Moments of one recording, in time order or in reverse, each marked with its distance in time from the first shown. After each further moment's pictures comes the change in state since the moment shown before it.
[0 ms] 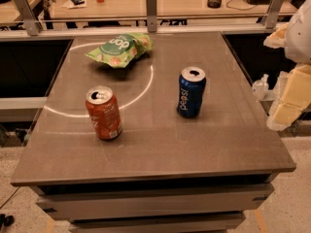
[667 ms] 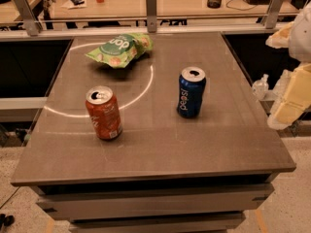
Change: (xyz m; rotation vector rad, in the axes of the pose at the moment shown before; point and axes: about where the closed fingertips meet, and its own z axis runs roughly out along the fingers) arm 0.002 -0.001 -0.002 -0.005 -0.044 0.028
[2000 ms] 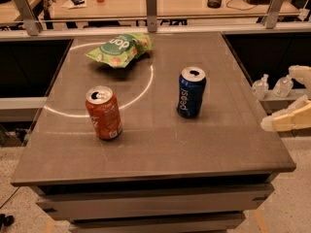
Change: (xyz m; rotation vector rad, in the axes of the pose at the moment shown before) arm 0.047 -0.020 0.046 0.093 -0.713 0.411
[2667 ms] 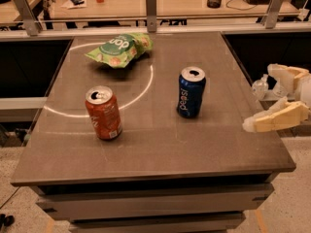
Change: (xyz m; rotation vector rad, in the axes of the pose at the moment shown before) arm -0.016 0.020 0.029 -0.066 -0.126 -0.038
